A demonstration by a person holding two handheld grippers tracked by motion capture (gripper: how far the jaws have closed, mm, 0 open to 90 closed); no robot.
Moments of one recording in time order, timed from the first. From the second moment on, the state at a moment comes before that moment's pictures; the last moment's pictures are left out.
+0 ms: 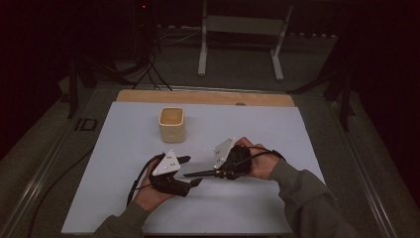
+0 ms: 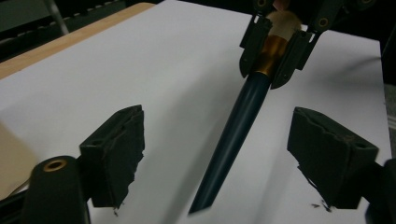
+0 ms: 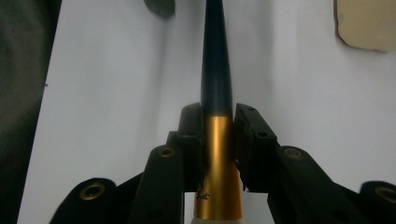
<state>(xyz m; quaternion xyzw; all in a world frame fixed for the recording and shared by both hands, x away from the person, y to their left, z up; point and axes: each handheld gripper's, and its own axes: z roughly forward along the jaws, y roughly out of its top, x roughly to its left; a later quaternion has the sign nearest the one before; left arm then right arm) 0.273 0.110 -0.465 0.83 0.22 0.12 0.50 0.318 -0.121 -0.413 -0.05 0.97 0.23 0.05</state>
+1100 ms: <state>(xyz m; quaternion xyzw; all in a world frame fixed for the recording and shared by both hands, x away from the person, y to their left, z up) 0.275 0.072 -0.476 0.90 0.12 0.07 0.41 0.310 -0.111 -0.418 -0.09 0.97 0.20 0.04</state>
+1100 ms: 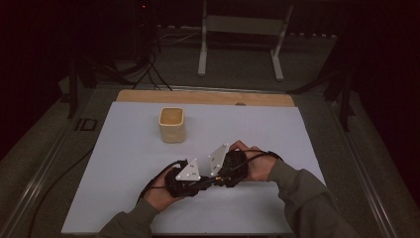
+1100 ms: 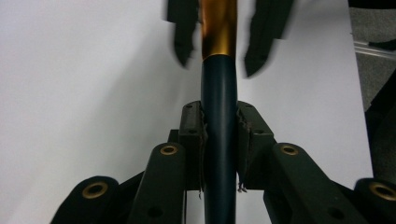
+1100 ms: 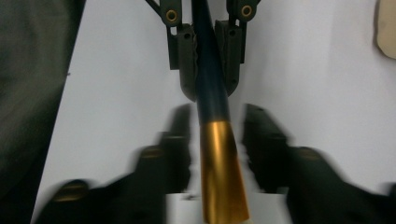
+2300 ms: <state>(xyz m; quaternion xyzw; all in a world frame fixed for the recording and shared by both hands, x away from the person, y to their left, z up) 0.280 0.101 -0.461 0.86 0.15 0.07 0.48 0.340 -0.184 -0.407 0.11 0.90 0.41 0.02</state>
